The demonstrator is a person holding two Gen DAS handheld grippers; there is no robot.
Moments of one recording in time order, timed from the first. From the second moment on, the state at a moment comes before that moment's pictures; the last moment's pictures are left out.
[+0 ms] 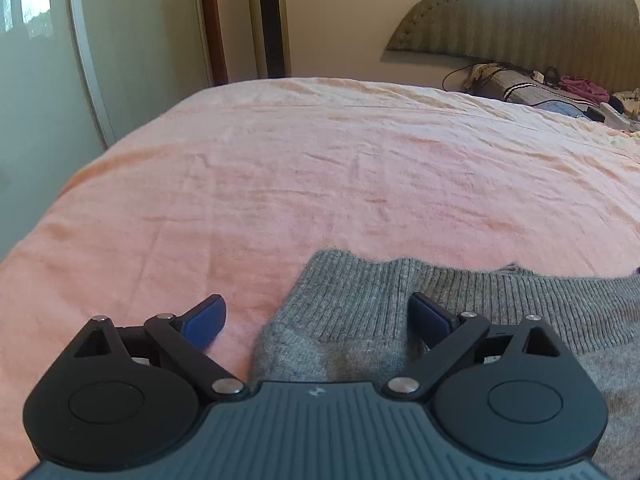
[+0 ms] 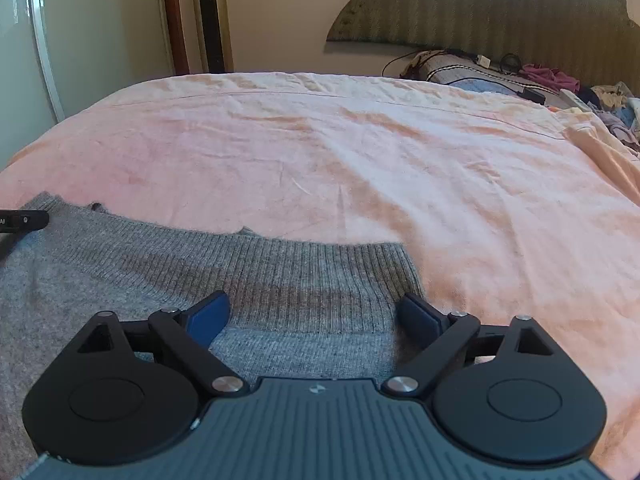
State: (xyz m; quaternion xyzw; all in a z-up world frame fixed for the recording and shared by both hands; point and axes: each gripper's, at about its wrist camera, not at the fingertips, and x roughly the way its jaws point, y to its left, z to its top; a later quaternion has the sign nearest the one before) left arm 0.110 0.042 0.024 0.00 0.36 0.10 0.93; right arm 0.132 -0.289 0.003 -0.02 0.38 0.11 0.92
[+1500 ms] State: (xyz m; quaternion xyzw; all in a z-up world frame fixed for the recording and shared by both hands) left arm -0.085 -0.093 0.080 -0.05 0.28 -0.11 0.95; right arm 0.045 -0.320 0.036 0.34 0.37 0.33 0.79
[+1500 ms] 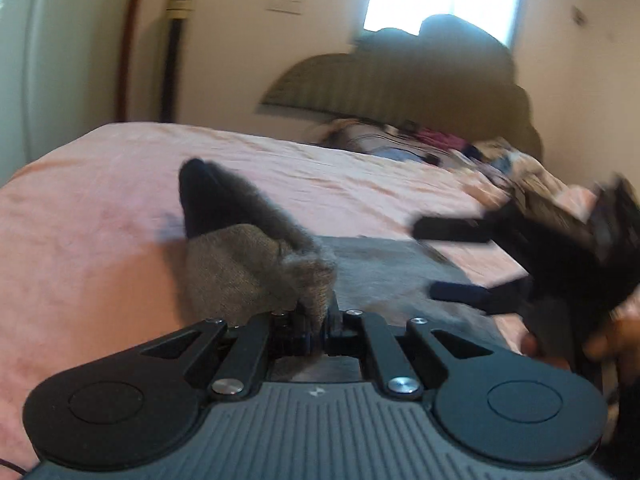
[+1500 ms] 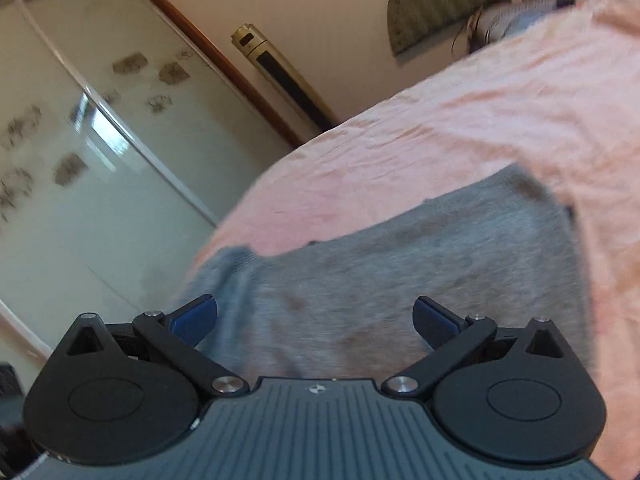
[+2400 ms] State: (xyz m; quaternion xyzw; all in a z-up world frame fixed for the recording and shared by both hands) left arm -0.077 -0.211 0.042 0.04 0.34 -0.30 0.89; right arm 0.099 -0.380 0.034 0.22 0.42 0.28 0.84
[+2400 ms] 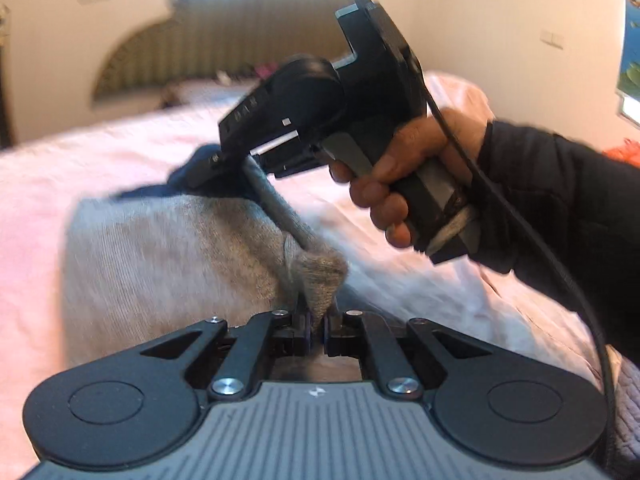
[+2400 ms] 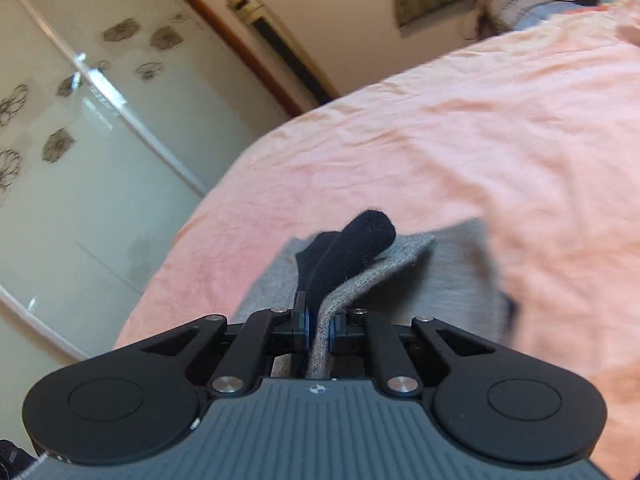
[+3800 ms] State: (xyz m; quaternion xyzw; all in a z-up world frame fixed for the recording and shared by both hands) left arm 0.090 0.017 0.054 -0.25 0.39 -0.13 0.88; right arm 0.129 -0.322 0.032 0.28 0.38 0.28 0.84
